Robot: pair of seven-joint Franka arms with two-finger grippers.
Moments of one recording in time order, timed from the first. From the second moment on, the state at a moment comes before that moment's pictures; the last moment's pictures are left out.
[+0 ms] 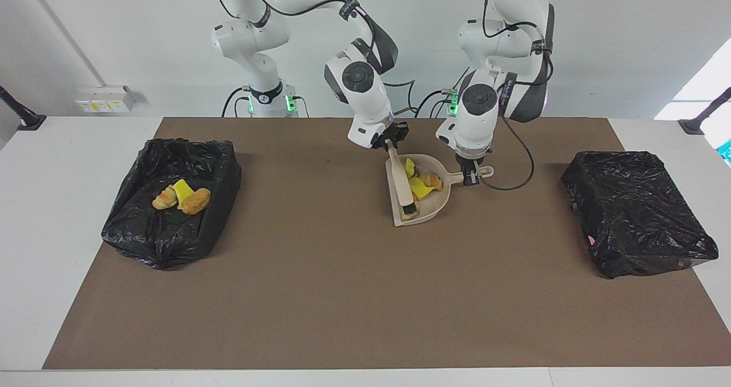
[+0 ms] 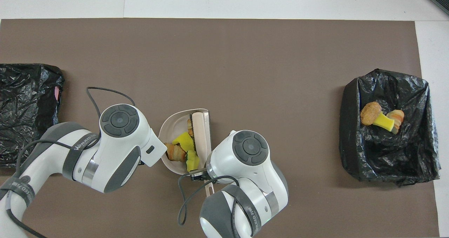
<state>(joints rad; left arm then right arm) -0.27 0.04 -0.17 -2.20 0.14 2.07 1.04 0.40 0.17 0.33 -2.04 0.39 2.18 0.35</state>
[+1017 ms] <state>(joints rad) -0.10 -0.01 -0.16 -2.20 0.14 2.07 0.95 0.38 -0.03 0.34 -2.07 0.21 1.82 0.55</state>
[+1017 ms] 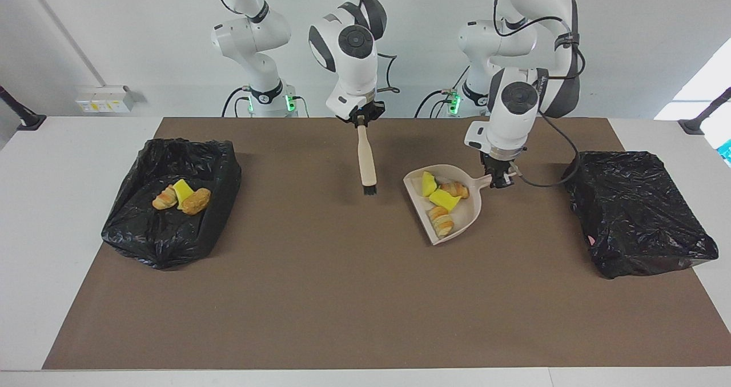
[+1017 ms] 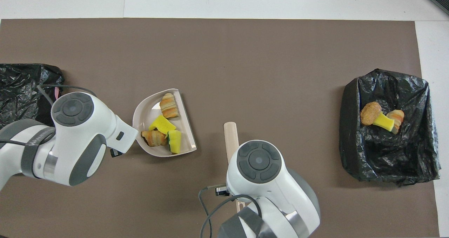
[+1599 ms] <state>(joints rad) 0.19 -0.11 -0.15 -2.05 0.14 1.88 0.95 0.58 0.01 0.34 -2.15 0.21 2.02 0.77</state>
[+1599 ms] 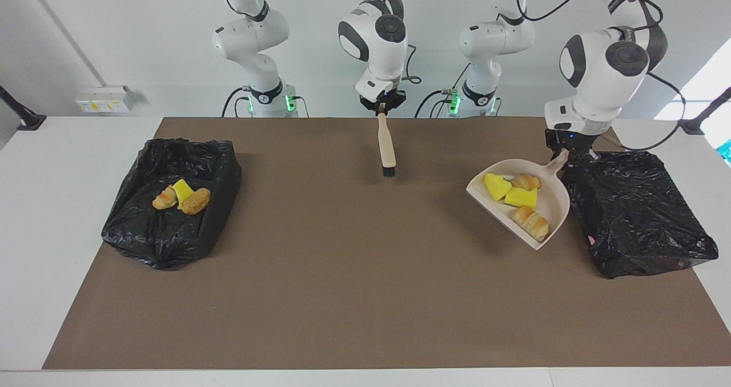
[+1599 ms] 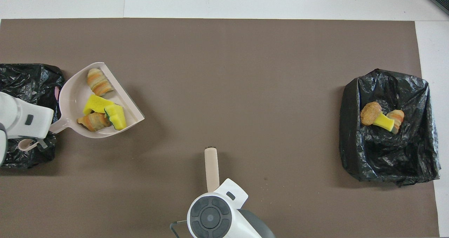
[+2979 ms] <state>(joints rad) 0.67 0.16 -0.04 -1.58 0.23 1.73 1.65 0.35 0.07 0.32 -1.73 0.18 1.57 0.55</state>
